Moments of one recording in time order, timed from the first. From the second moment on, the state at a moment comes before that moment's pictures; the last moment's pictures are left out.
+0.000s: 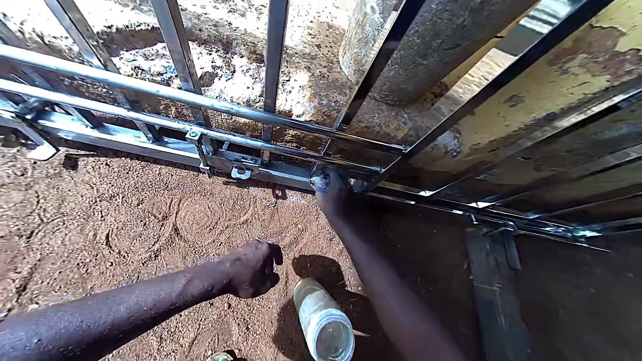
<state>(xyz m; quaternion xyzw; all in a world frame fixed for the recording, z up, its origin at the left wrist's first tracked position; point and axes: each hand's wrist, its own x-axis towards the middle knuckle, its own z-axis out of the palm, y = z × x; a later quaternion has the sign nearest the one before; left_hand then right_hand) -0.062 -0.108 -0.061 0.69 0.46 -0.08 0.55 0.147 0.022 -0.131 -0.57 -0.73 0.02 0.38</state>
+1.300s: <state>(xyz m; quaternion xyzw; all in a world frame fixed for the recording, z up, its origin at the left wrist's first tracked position) -0.056 -0.118 -0.032 0.72 0.45 -0.04 0.52 0.138 0.008 -0.093 -0.63 -0.78 0.05 -0.02</state>
